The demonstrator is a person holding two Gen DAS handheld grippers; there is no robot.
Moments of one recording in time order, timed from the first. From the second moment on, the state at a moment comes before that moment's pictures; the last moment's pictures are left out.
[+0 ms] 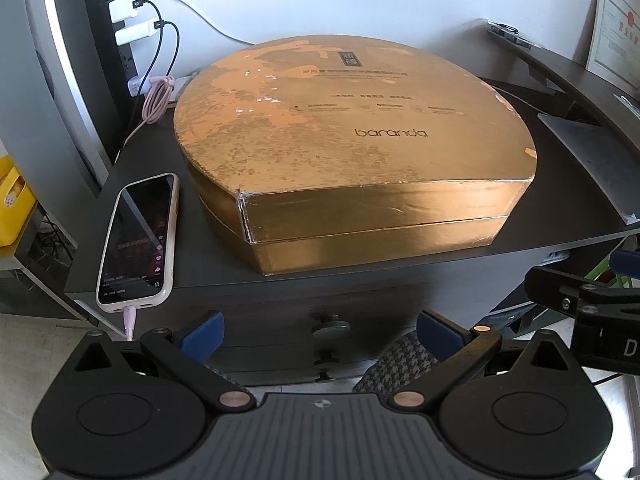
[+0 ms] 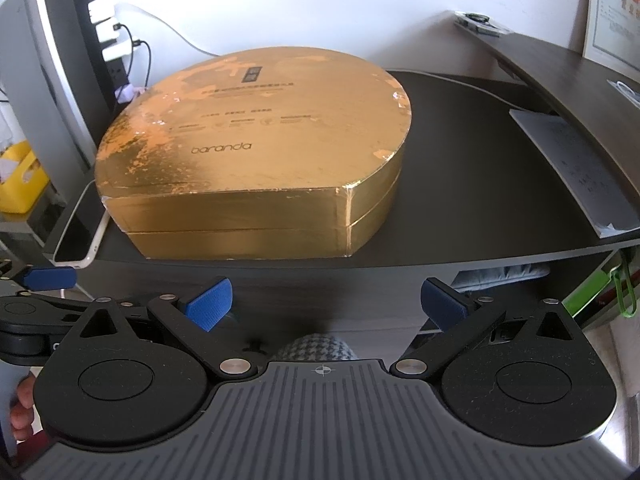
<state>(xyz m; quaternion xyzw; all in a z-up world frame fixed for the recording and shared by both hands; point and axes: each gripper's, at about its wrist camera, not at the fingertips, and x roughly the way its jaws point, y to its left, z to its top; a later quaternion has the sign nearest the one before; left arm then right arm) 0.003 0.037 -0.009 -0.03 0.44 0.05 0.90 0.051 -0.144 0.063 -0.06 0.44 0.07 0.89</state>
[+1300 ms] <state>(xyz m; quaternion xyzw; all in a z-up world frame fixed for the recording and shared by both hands) 0.005 0.039 -0.008 -0.02 0.44 0.05 0.90 0.052 -0.136 0.064 -0.07 0.44 0.07 0.89</state>
